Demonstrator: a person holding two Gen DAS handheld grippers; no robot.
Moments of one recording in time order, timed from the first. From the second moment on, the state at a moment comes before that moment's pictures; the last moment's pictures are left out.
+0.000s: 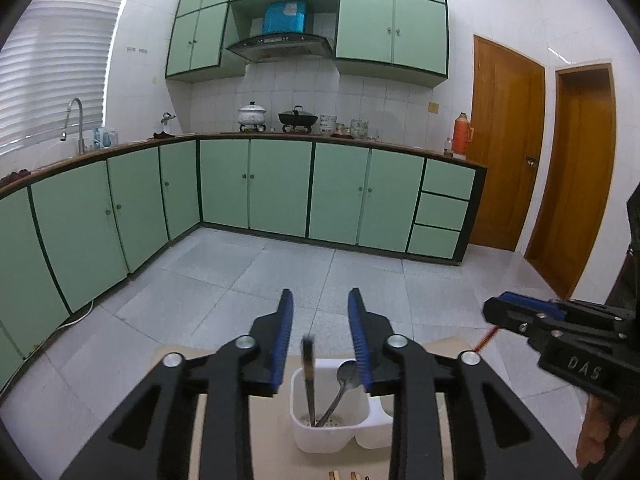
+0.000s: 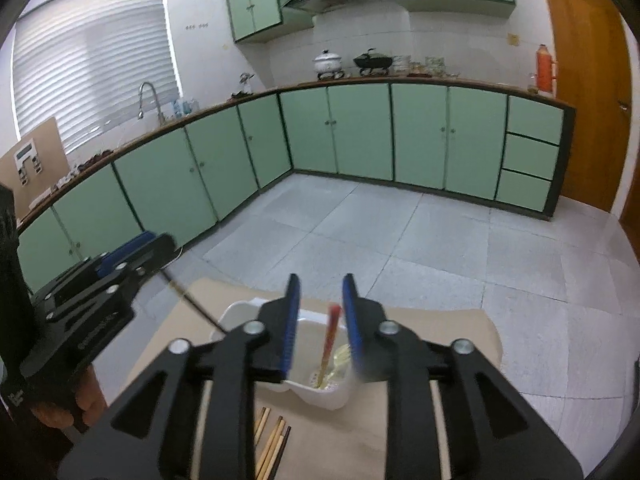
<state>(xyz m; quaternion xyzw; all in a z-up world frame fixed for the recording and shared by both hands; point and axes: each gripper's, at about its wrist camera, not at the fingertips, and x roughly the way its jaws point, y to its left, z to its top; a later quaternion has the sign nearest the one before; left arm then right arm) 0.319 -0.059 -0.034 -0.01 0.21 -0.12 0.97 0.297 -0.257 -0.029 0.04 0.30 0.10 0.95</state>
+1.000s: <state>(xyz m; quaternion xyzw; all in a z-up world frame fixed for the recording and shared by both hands) 0.112 -0.015 -0.157 0.01 0.28 -0.09 0.95 0.067 -0.247 -0.164 0.03 0.28 -0.01 0.96</state>
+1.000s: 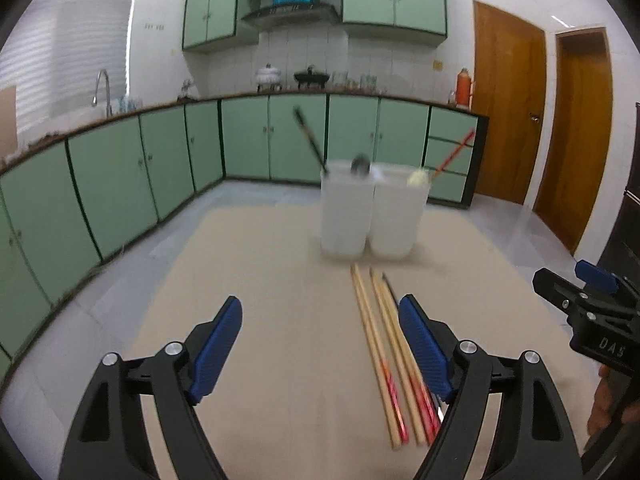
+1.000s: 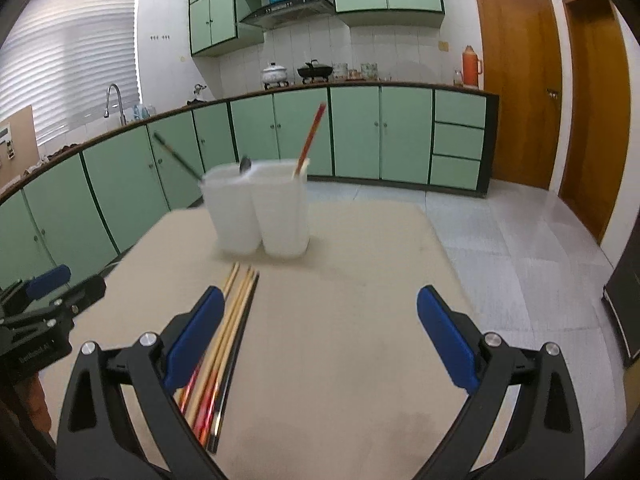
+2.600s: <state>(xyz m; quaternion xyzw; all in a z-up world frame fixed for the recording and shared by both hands) 0.071 -0.002 -0.226 0.02 0.33 -0.07 0.94 0.028 -0.191 -0.253 -0.01 0.37 0.03 0.93</state>
